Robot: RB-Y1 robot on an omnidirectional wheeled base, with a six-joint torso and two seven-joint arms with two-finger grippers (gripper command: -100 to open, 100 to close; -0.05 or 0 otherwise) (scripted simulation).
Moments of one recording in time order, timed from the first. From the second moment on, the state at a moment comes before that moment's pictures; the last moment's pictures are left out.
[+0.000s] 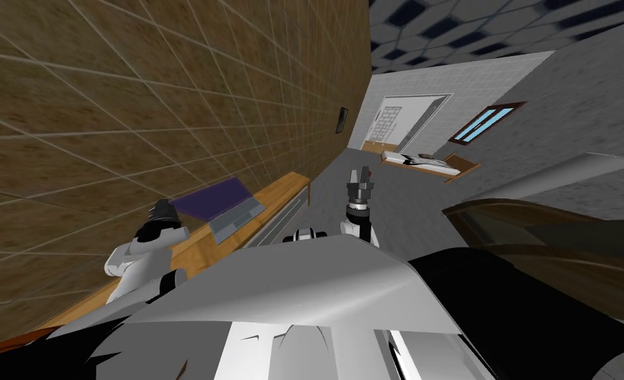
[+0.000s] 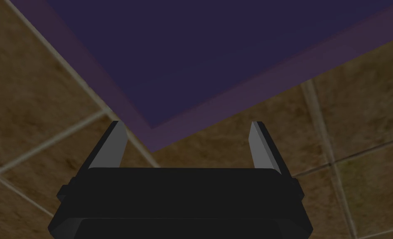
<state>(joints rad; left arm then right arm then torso) -0.10 0.68 0.61 -0.92 0.03 -0.06 -0.06 0.49 -0.01 0.05 -2.31 0.04 -0.58 -0.02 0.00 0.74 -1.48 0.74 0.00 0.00</state>
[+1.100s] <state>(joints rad) -0.06 0.63 0.74 -0.99 0.05 -0.01 -0.16 0.49 -0.01 0.05 -2.31 0.04 -0.58 -0.02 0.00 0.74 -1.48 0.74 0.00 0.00</state>
